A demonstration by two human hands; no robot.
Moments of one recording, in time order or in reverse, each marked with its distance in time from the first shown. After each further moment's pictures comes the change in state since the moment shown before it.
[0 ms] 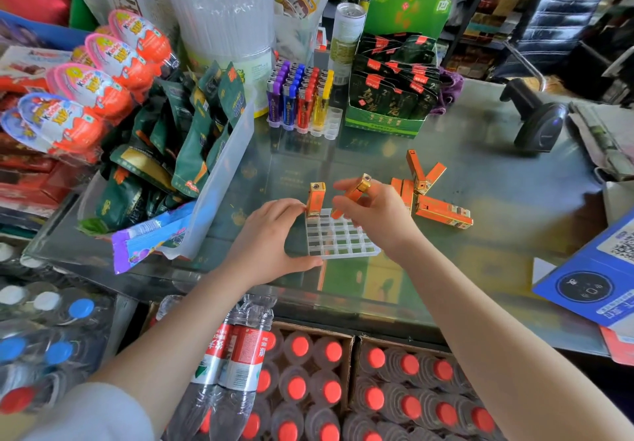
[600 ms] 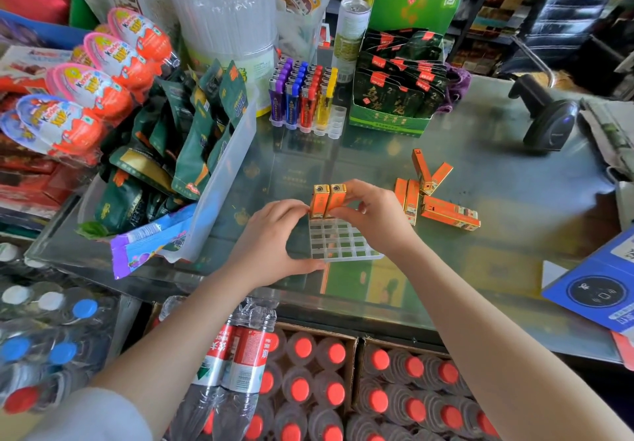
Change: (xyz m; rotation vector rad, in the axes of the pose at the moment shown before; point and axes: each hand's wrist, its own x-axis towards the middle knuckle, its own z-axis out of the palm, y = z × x) left_hand 0.001 -0.001 0.000 -0.038 -0.005 -0.013; right_hand 0.010 0.011 0.005 -0.228 -0.050 -0.267
